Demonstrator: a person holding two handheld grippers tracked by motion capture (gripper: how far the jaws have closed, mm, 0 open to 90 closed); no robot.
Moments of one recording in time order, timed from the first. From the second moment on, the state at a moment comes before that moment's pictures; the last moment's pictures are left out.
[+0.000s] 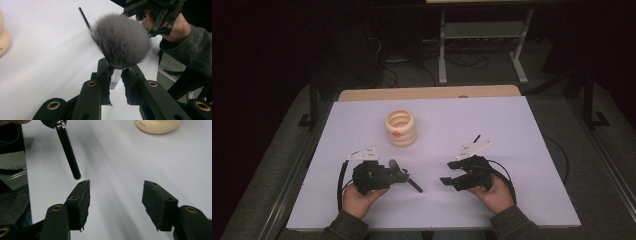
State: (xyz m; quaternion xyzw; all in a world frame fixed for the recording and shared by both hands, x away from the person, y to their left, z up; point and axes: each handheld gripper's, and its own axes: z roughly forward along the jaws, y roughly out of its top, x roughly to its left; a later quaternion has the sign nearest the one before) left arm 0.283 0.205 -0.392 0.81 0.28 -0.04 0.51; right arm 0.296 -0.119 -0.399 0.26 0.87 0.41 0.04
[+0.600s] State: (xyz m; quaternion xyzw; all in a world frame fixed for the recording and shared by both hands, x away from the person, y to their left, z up) left arm 0.305 0.210 -0.378 0.82 0.30 -0.01 0.49; right arm 0.291 -0.170 -0.400 0.30 0.85 0.42 0.06
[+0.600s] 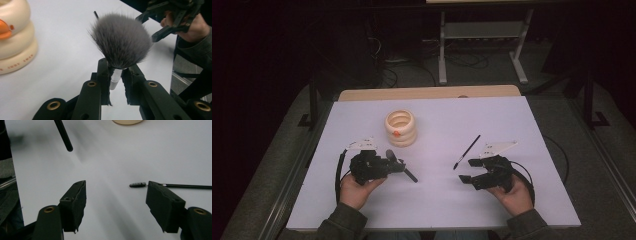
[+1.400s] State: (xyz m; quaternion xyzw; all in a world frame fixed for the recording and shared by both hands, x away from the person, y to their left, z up) left arm 0.363 0.208 -0.307 0.83 0.32 0.02 0.46; right arm 0.289 -0.186 -0.397 0.32 0.85 0.42 0.08
